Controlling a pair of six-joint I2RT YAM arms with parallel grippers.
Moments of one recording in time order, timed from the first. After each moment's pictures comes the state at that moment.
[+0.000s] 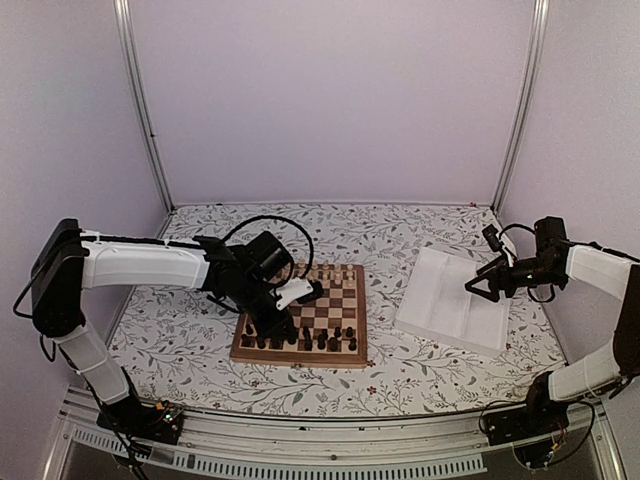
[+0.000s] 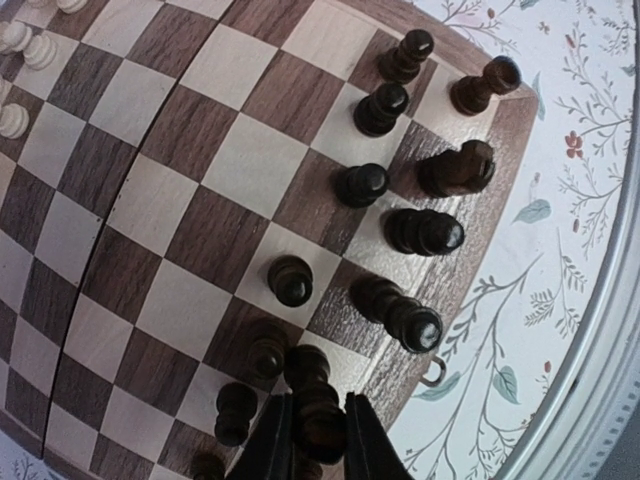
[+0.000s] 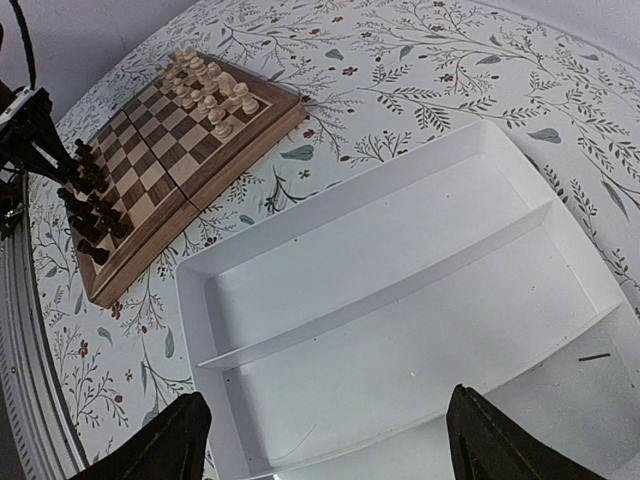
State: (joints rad) left arm -0.87 1.68 1.10 -0.60 0.19 0.18; right arm -0.12 1.32 0.77 -0.50 -0.83 -0.59
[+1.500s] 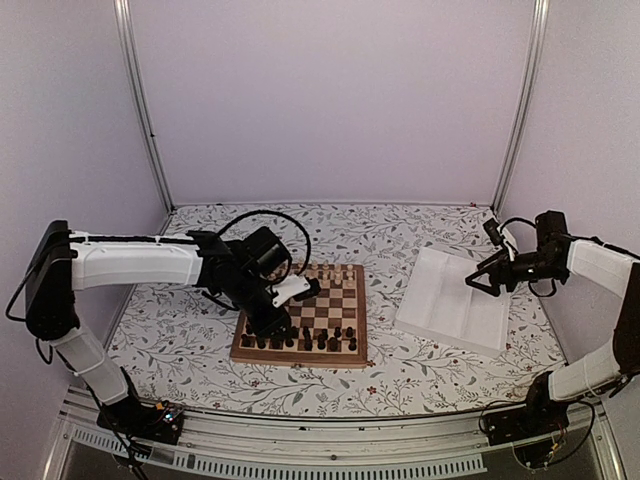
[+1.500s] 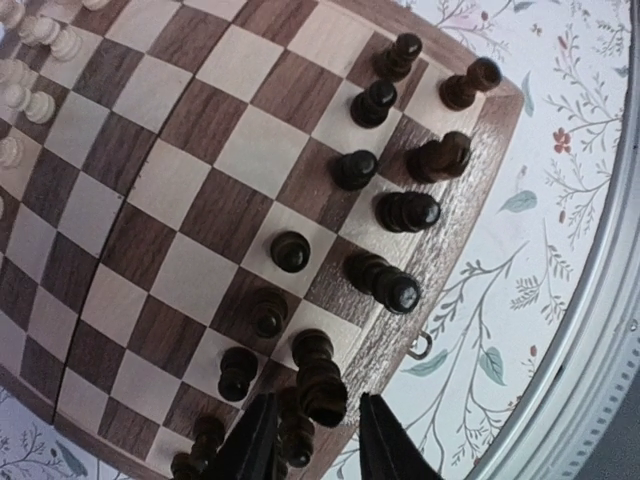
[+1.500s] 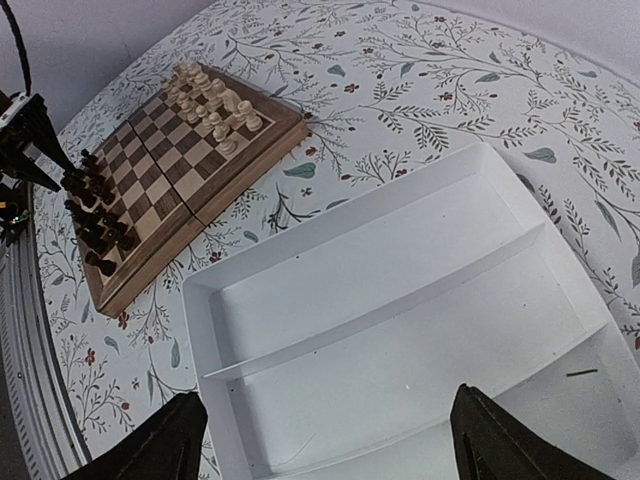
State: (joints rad) left arm -0.89 1.65 1.13 -0.68 0.17 0.16; right arm -0.12 1.32 0.80 -0.52 -0.85 -0.59
